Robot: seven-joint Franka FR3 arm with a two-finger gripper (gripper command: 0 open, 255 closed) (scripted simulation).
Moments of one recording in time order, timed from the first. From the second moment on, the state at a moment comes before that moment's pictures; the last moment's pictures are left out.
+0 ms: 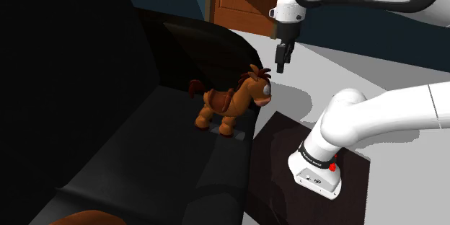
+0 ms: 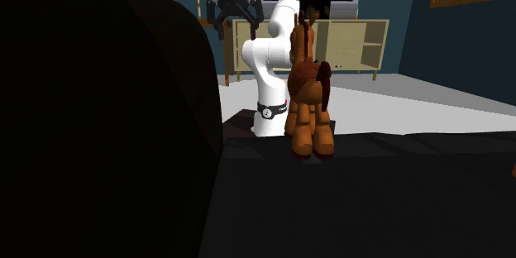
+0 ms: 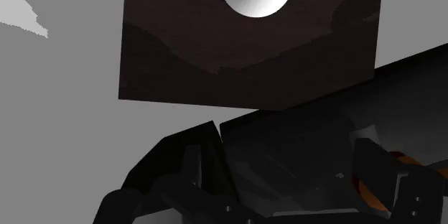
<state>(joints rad) -0.02 -0.81 -0.03 -2.44 -0.05 1.43 -0.16</state>
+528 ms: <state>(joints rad) 0.03 -0.76 0.03 -2.55 0.03 1.64 -0.11</state>
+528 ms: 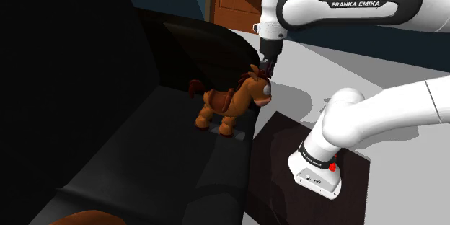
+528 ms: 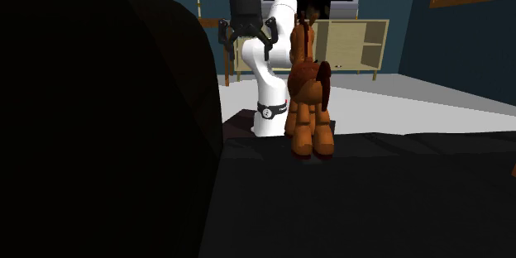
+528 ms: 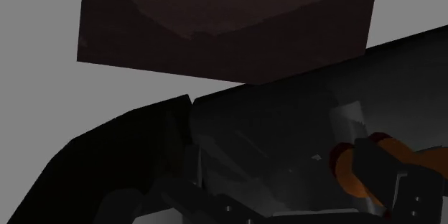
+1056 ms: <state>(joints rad) 0.12 -0.63 0.14 -2.64 0.12 1.93 -0.06</state>
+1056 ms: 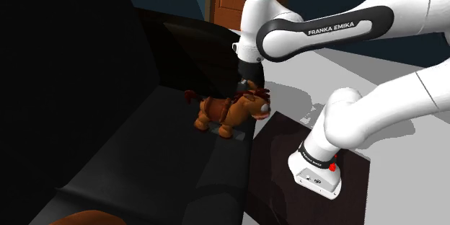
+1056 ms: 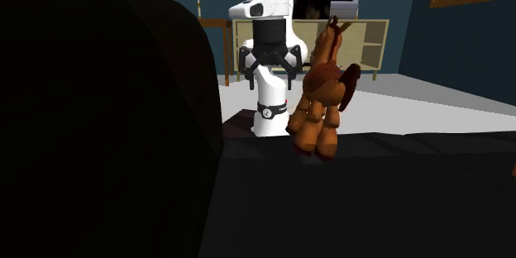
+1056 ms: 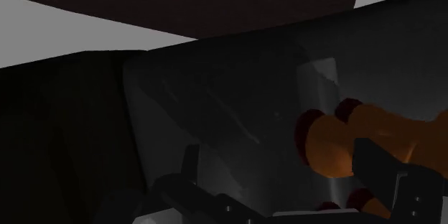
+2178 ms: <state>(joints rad) 0.20 -0.25 0.30 -2.62 0.16 2.44 0.03</state>
